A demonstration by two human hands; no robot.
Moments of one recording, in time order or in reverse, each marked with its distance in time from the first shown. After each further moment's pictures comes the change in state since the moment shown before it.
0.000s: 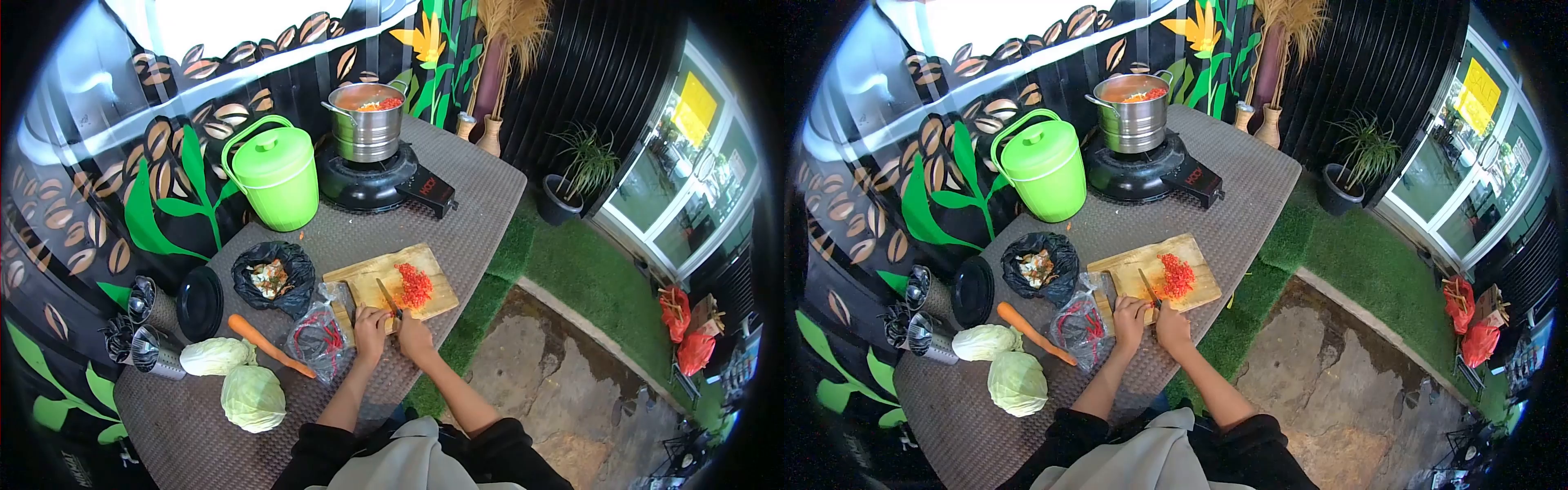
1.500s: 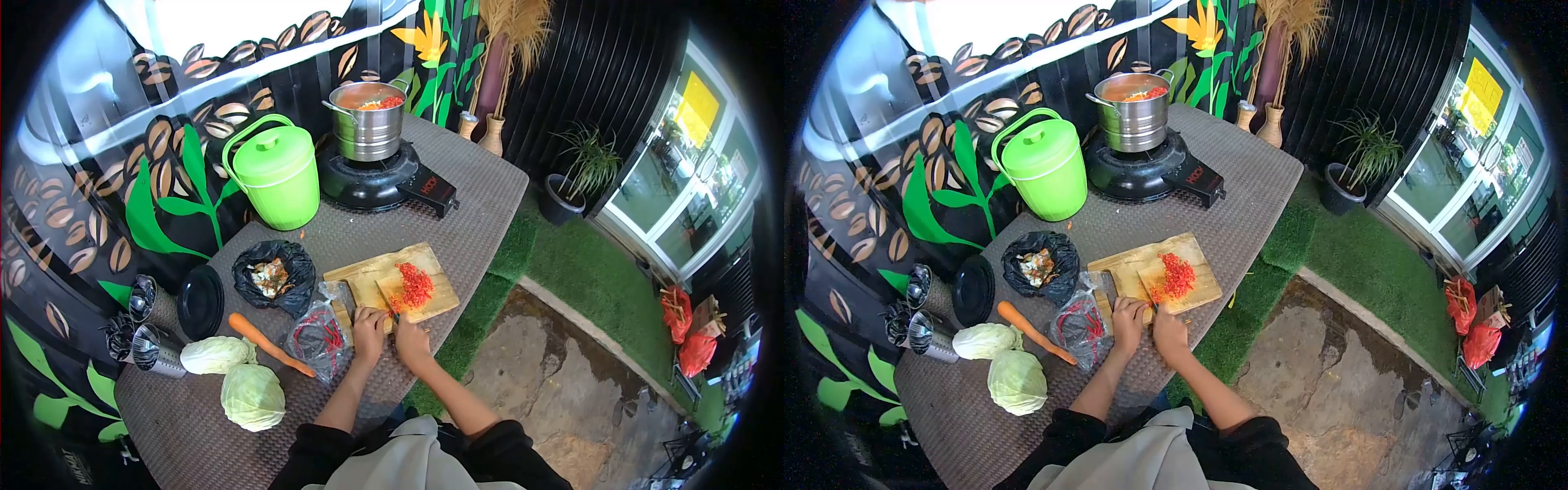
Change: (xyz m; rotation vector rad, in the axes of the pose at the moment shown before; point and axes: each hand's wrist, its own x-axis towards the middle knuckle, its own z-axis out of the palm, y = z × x) left_hand 0.002 0.000 -0.002 0.031 0.002 0.038; right_hand -0.002 0.004 0.020 -0.035 0.045 -0.030
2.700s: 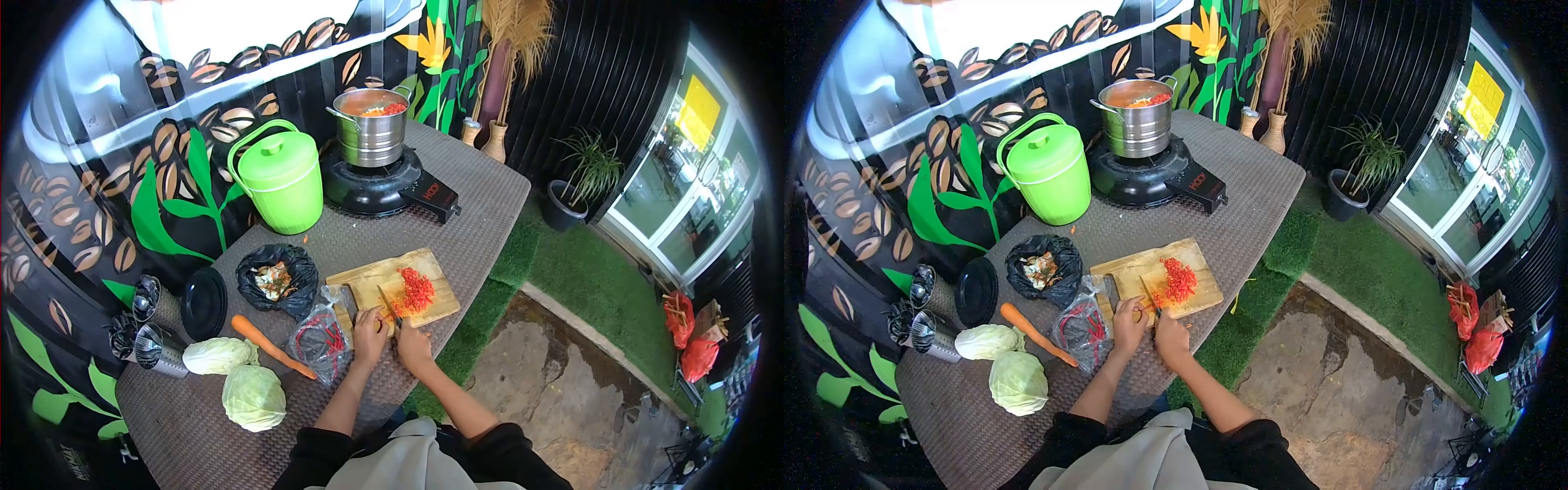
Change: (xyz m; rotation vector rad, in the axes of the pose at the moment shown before) left_hand 0.001 -0.007 -0.001 -0.020 -0.021 -0.010; right_hand -0.004 -0.004 -0.012 0.046 -0.083 0.069
